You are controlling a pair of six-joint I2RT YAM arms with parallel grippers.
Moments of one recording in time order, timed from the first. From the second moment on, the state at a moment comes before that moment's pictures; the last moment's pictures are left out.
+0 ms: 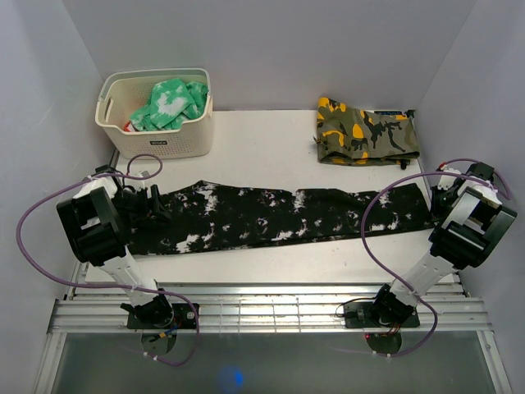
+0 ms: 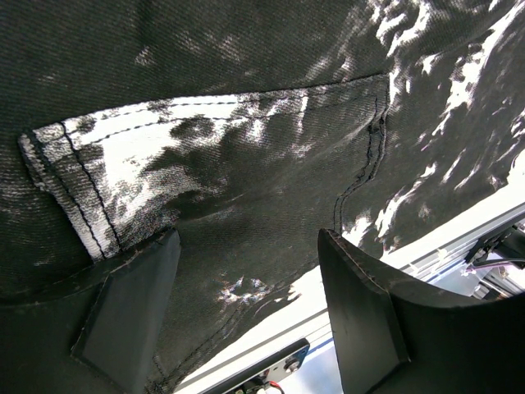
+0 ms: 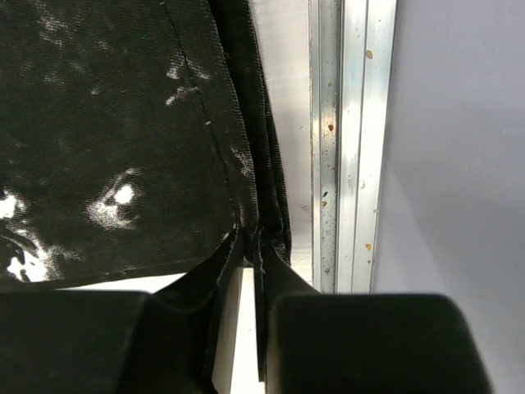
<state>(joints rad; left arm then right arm) 0.44 1.81 1.14 -0.87 0.54 0.25 -0.63 1.79 1.18 -0.64 -0.23 -0.55</state>
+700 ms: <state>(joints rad) 0.44 1.81 1.14 -0.87 0.53 0.25 -0.64 1.65 1.16 -0.69 -0.19 -0.58</state>
